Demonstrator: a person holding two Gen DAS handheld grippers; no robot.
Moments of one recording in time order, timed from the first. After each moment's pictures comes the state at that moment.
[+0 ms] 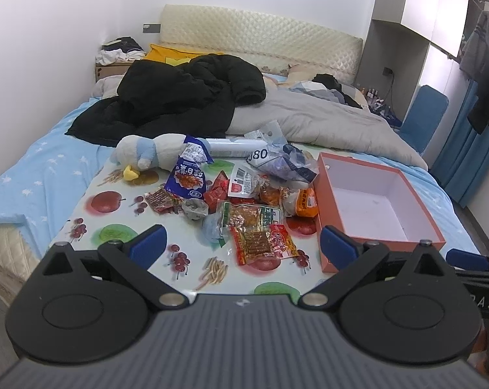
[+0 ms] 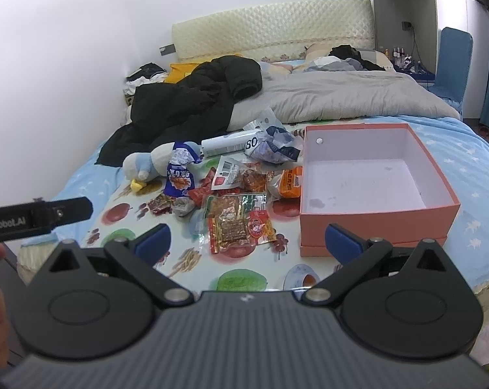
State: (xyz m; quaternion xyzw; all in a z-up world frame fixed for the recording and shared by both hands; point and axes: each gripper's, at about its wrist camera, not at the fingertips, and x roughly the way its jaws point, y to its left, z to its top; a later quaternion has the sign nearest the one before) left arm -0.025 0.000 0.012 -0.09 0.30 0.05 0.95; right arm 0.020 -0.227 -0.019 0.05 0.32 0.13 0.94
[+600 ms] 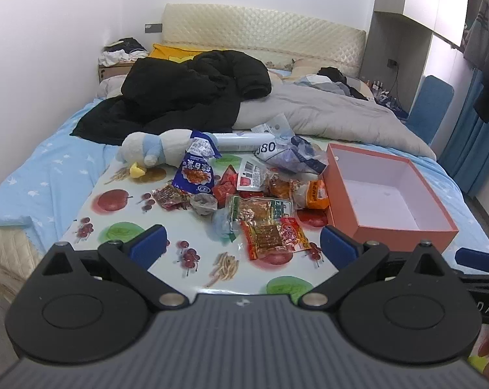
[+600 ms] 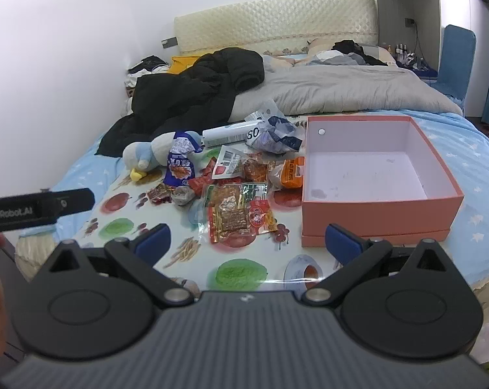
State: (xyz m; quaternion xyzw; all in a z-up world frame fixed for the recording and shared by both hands) left arm -0.023 -0.001 -0.005 -0.07 0.31 0.06 0.95; right arm 0.016 -0.224 -0.034 0.04 0.32 0.14 0.94
